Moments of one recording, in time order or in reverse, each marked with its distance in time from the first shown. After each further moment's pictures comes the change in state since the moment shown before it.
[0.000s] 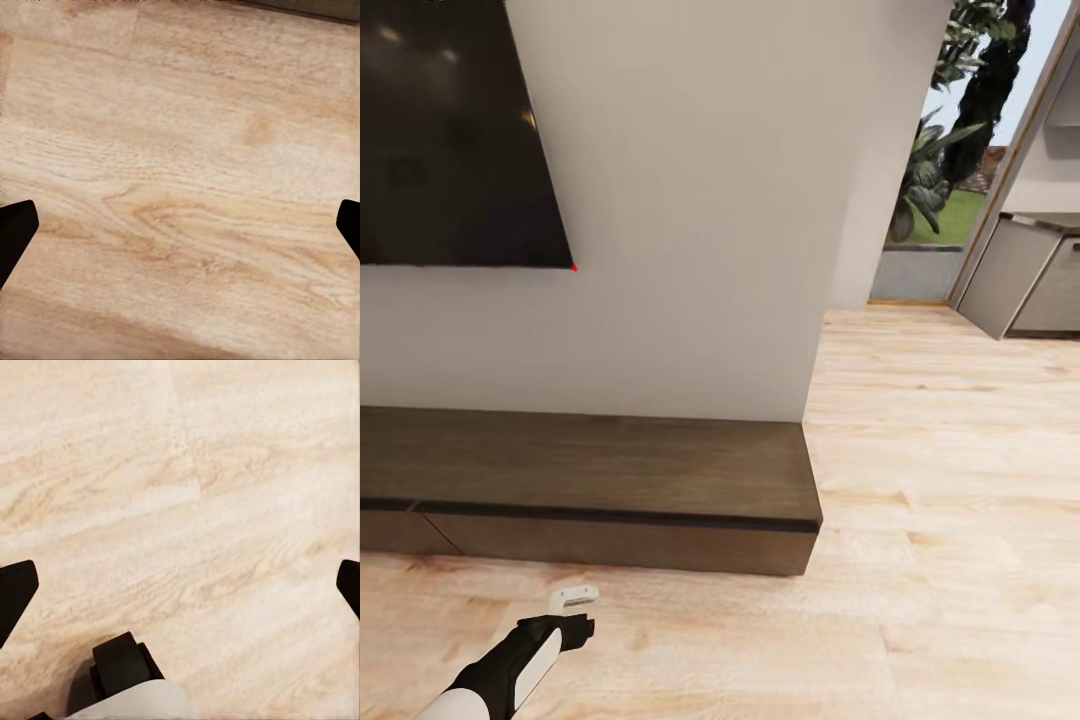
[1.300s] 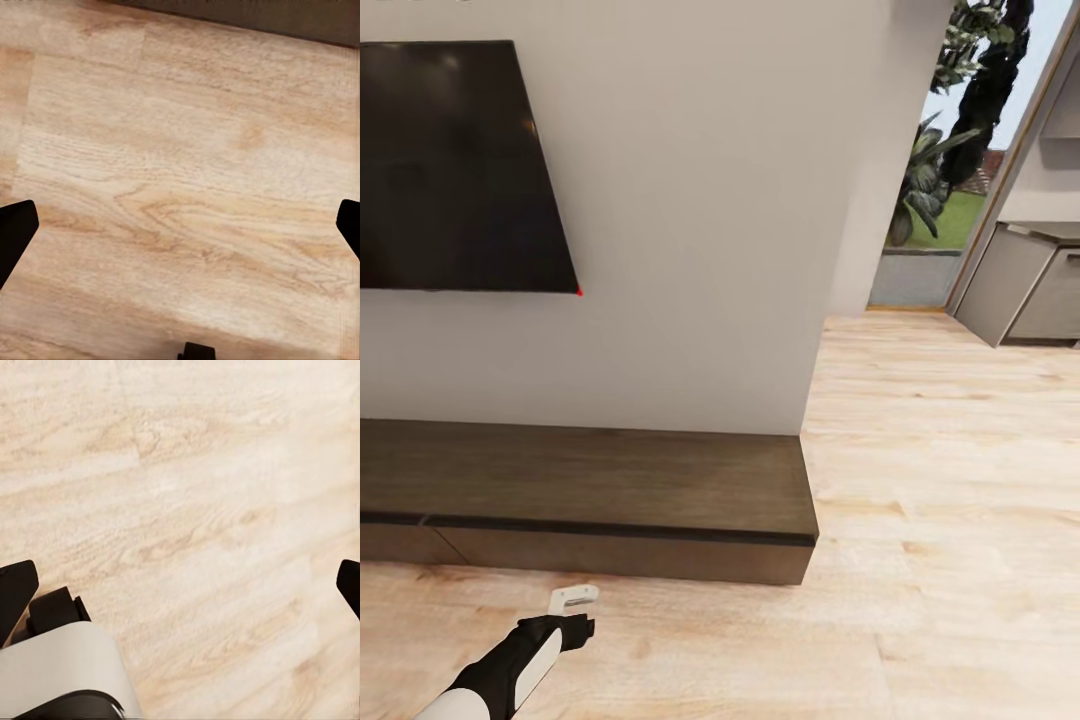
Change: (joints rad) left arm 0.000 -0.001 0.000 0.000 -0.001 -0.001 0.001; right arm 0.004 0.000 0.000 0.119 0.000 0.002 -0.002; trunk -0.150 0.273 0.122
